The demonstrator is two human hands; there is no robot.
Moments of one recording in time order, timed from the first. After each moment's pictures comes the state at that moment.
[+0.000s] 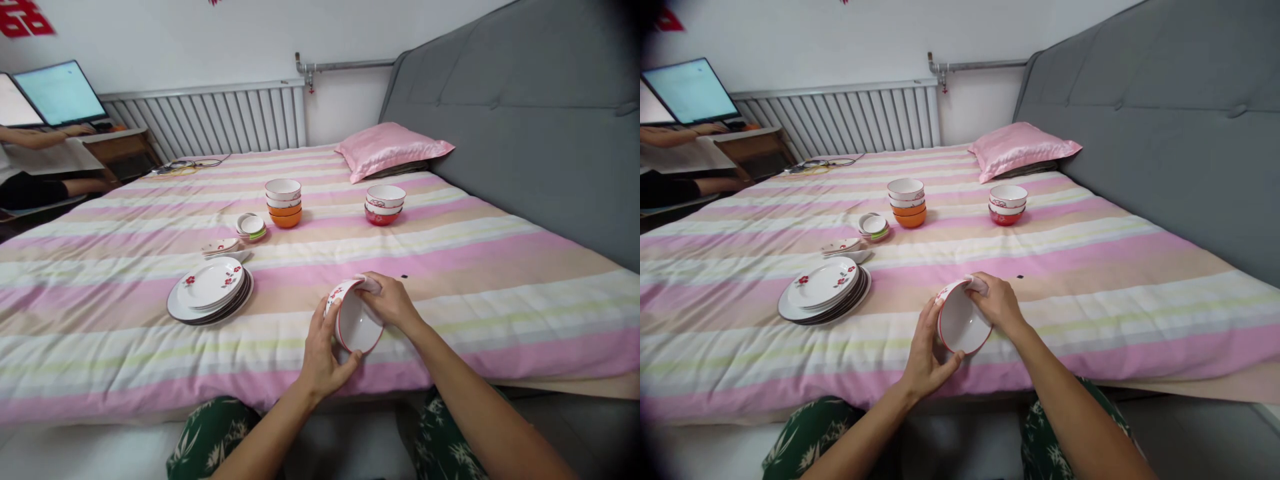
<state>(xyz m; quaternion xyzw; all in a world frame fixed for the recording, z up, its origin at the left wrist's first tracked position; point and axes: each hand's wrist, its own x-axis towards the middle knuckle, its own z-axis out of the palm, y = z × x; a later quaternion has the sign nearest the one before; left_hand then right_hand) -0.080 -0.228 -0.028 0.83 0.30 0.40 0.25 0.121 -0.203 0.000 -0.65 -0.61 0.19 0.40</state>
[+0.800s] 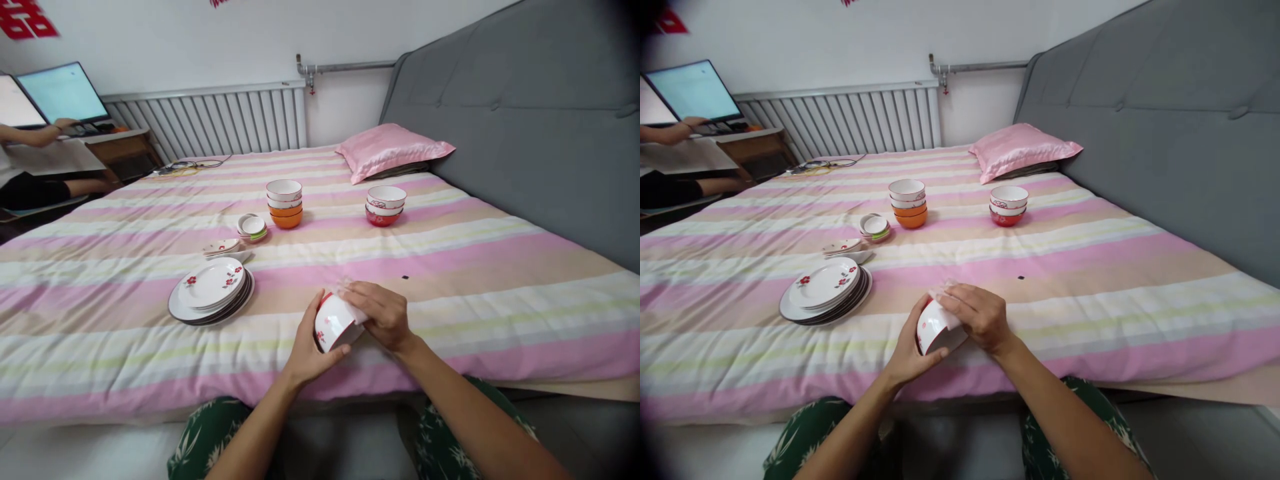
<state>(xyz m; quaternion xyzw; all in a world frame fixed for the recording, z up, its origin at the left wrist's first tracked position) -0.098 -0.211 -0.013 0.74 0.30 0.41 0.44 0.090 -0.227 0.008 -0.43 -0.74 0.00 0.52</state>
